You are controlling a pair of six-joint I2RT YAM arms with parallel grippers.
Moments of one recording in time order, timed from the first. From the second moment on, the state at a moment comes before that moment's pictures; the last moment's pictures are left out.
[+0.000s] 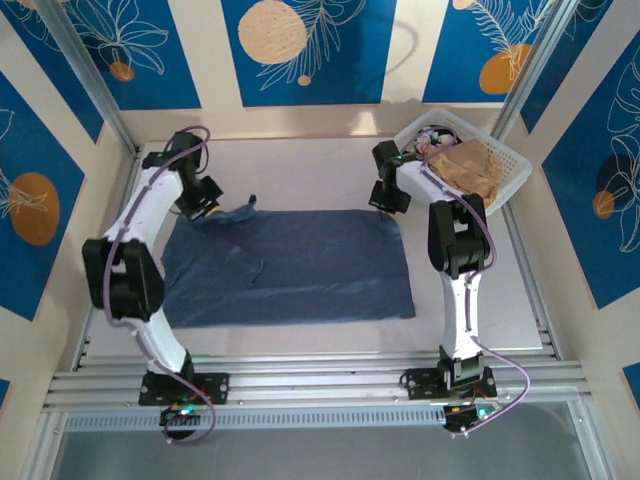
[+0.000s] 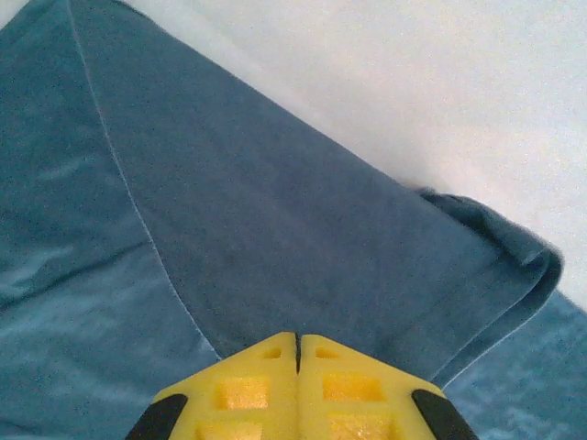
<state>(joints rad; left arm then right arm) -0.09 1.67 1.51 -1.09 0.05 -0.76 0.26 2.14 1.76 -0.92 0.13 0.64</state>
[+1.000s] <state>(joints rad) -0.06 1.15 1.09 -1.28 -0.17 -0.69 0.31 1.77 1.28 -1.04 0.13 0.75</state>
